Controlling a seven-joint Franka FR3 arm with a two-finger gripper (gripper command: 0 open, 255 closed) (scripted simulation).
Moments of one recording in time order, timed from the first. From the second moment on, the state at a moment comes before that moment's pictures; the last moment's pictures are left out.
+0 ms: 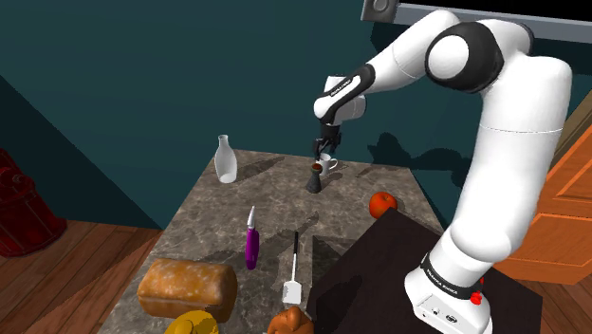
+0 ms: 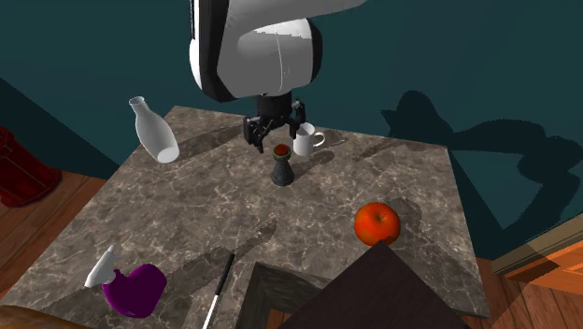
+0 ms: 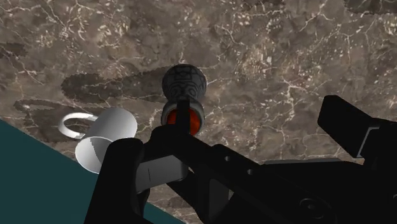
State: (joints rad) arm -0.09 0.30 -0.20 -2.09 0.08 2.38 -0.25
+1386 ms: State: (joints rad) arm -0.18 0.75 -0.17 -1.71 0.13 2.46 -0.33
